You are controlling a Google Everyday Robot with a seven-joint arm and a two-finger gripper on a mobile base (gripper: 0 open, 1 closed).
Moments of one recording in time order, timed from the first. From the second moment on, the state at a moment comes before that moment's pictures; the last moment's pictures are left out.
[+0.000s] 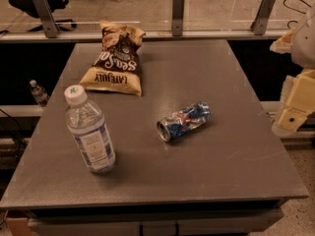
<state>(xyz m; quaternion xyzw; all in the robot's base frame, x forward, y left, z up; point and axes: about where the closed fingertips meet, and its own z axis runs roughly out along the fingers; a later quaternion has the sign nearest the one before) 0.438 -0.217 0.976 -0.60 0.78 -0.03 0.16</state>
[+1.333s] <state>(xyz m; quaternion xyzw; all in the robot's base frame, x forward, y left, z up) 0.437 -0.113 0.941 -0.64 0.72 0.12 0.24</state>
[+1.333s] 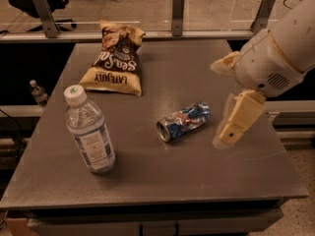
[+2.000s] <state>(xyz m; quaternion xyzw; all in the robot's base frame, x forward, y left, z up) 0.439 -0.105 0.943 -0.64 0.72 0.13 0.26</state>
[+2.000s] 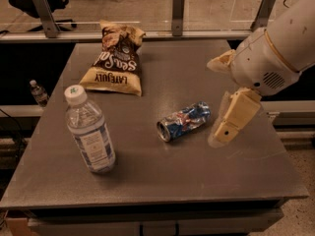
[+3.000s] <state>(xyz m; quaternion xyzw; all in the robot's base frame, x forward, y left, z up) 0.412 0.023 0.952 -0.65 0.65 0.21 0.33</state>
